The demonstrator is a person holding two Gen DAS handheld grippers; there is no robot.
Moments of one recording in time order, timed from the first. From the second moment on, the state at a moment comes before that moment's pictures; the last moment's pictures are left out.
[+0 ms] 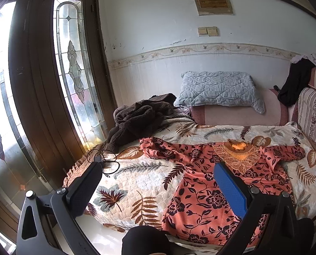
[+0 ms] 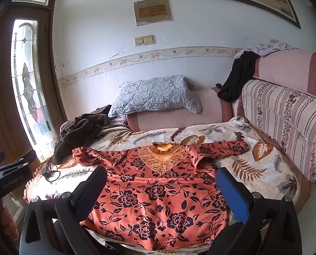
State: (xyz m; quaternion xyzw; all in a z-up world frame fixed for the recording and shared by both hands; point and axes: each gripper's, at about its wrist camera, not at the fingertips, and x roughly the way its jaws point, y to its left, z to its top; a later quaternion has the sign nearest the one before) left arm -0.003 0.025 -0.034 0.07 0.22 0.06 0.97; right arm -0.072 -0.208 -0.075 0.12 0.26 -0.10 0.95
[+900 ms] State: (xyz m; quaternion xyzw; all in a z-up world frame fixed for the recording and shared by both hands) left arm 0.021 0.031 -0.049 0.06 0.24 0.06 0.97; right arm -0.048 -0.208 -0.088 0.14 0.25 -0.09 0.96
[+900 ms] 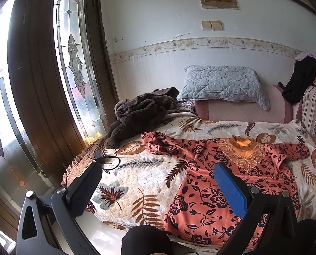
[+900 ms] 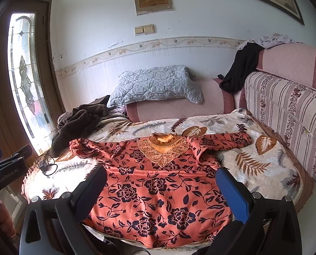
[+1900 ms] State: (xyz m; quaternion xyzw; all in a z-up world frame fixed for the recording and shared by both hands) left arm 0.307 -0.074 -0.243 0.07 0.48 0.01 0.88; right arm 0.124 -0.537 -0.278 0.51 0.26 -0.14 0.81
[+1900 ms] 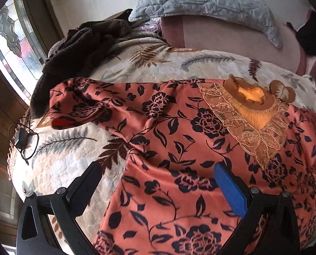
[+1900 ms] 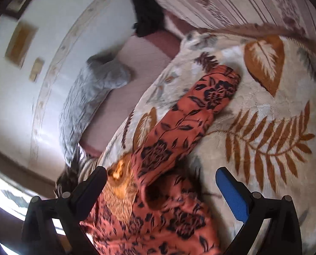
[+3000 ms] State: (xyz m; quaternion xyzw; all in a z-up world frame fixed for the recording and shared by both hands) left arm 0.359 -0.040 -0.259 0.07 0.41 0.05 0.91; right arm 0.308 -0.420 -0.235 0.44 0.24 0.12 0.86
